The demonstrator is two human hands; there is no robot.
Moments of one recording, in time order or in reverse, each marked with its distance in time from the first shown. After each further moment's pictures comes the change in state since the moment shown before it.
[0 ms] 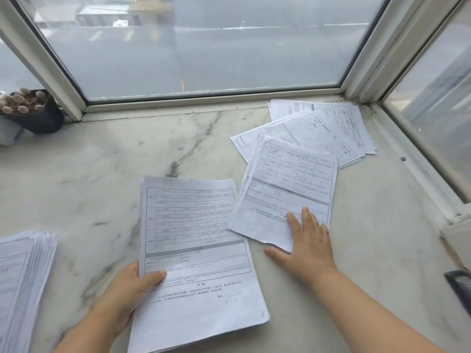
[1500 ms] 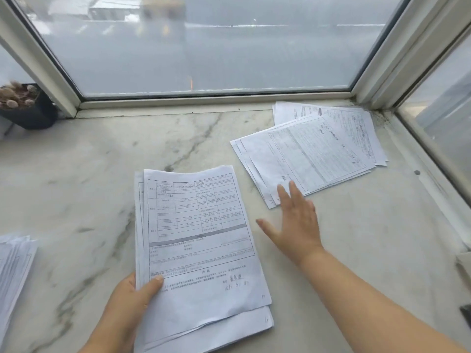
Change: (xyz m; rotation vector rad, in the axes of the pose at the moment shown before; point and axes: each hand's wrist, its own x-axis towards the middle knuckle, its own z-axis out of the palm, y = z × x) left_hand 0.004 -0.004 0.039 -0.067 0.197 0.058; right_hand 0.067 -0.014 -0.021 0.118 0.350 -0.228
